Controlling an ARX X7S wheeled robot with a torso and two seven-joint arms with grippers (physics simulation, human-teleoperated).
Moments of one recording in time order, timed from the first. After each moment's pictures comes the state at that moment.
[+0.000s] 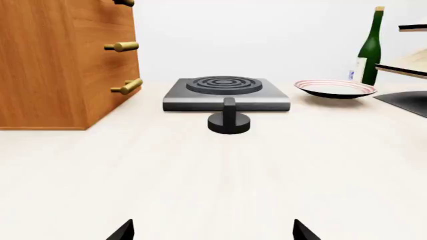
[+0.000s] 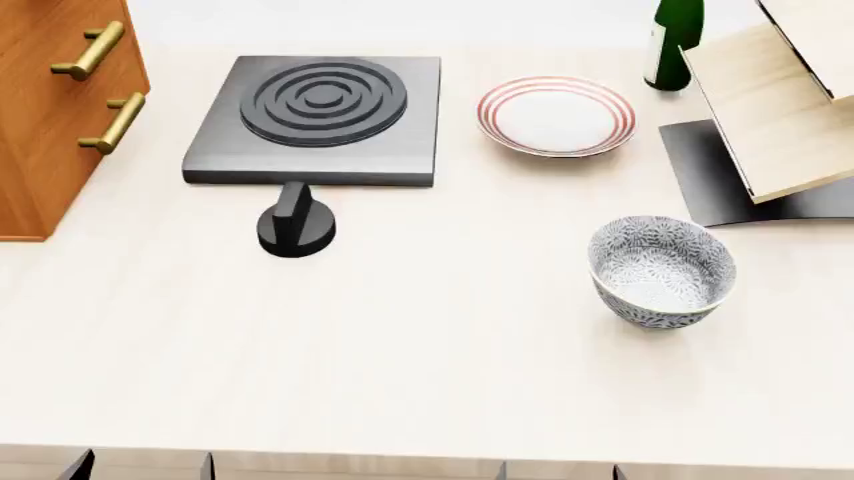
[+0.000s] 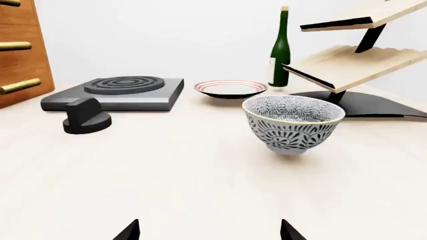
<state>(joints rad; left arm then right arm) 0.00 0.00 0.00 0.00 0.00 0.00 0.00 0.00 0.00 0.00 0.00 0.00 0.00 0.00</state>
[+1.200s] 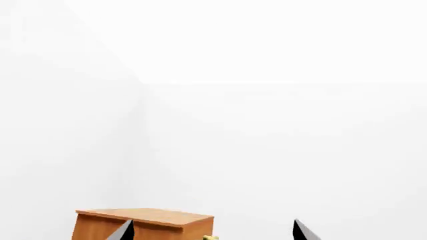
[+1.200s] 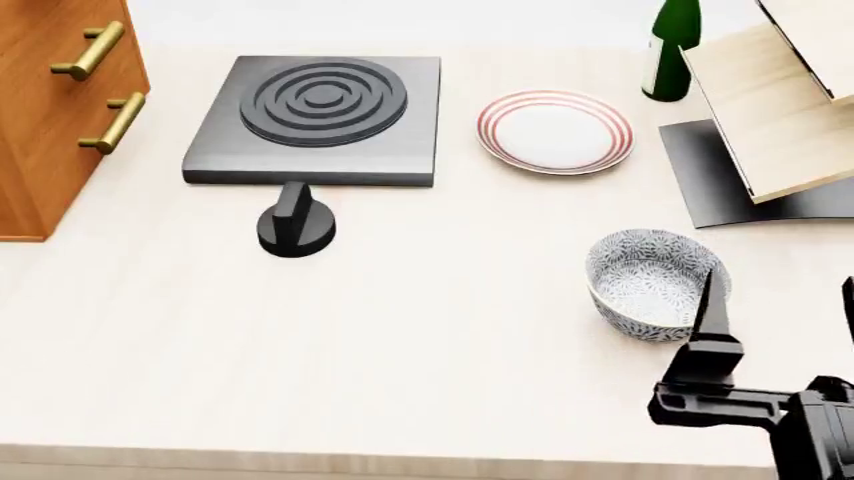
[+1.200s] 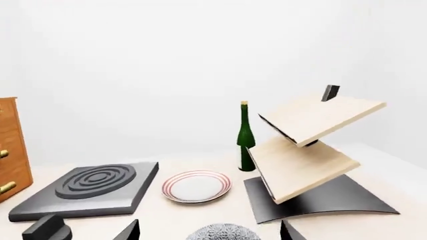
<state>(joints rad) -0.12 -0.26 -0.23 0.68 -0.29 -0.14 -0.20 0.26 0.37 0.30 -0.43 0.48 0.60 -0.05</state>
